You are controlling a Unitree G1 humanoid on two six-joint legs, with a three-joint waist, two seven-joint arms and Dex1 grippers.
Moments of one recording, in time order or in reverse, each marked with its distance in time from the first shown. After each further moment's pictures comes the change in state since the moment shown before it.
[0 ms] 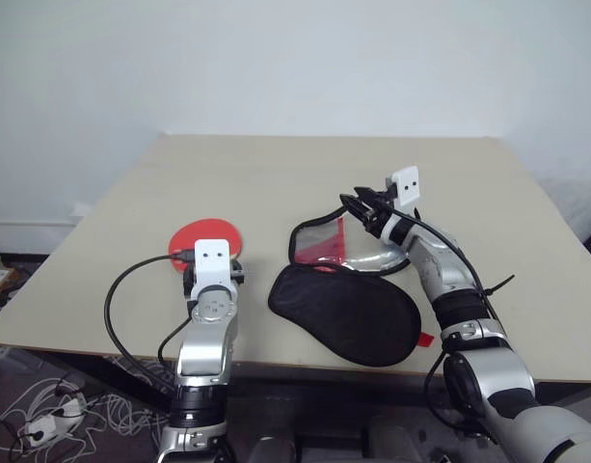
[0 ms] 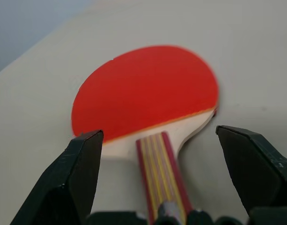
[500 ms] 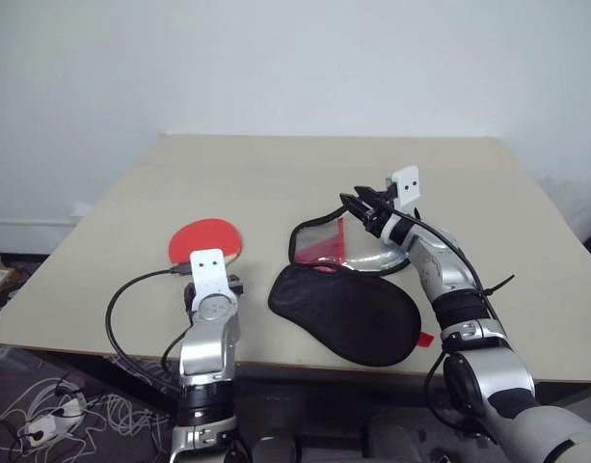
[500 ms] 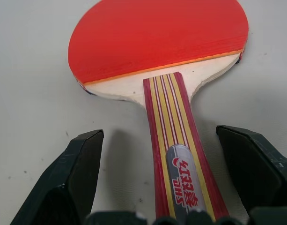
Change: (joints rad) left arm -0.022 -0.087 0.116 -0.005 -0.036 0.150 0.024; right arm 0.000 0.001 0.001 0.001 0.000 -0.015 -0.001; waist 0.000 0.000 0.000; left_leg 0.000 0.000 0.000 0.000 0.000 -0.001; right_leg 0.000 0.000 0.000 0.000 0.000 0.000
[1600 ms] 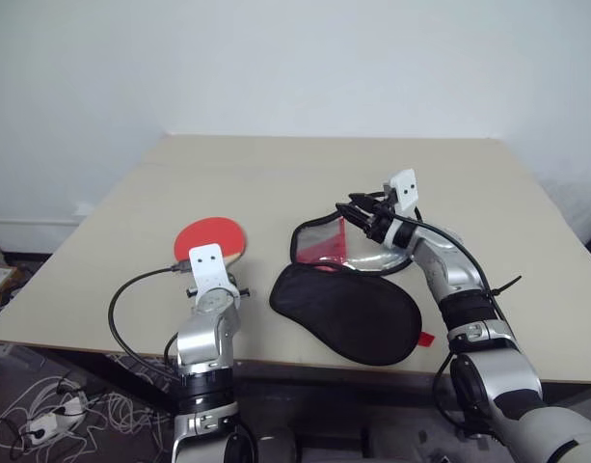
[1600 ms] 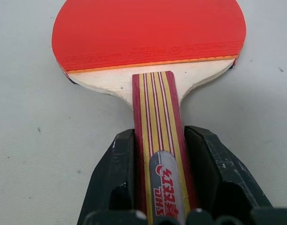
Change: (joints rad) left arm -0.062 -0.006 0.051 0.061 -0.077 0.011 -0.033; right arm 0.013 -0.041 0.032 -0.030 0.002 0.045 0.128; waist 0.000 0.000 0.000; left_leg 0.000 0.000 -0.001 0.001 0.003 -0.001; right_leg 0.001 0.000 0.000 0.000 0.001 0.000
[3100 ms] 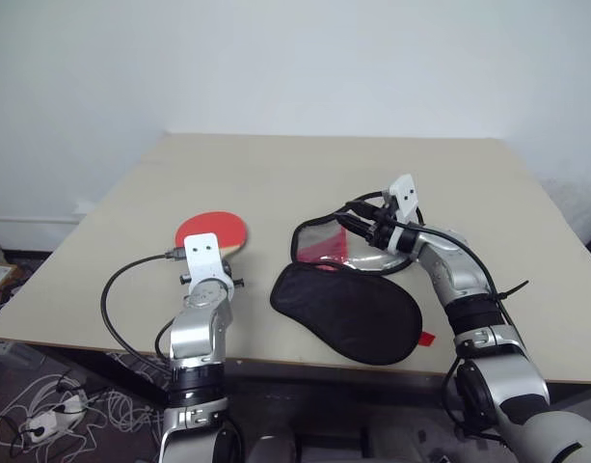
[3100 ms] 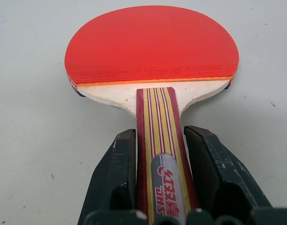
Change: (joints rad) left arm -0.018 0.079 -0.031 0.025 -0.004 -0.073 -0.059; right arm 0.037 -0.037 0.037 -0.070 0.000 0.035 0.081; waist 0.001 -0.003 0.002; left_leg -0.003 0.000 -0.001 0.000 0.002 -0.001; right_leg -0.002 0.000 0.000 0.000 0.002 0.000
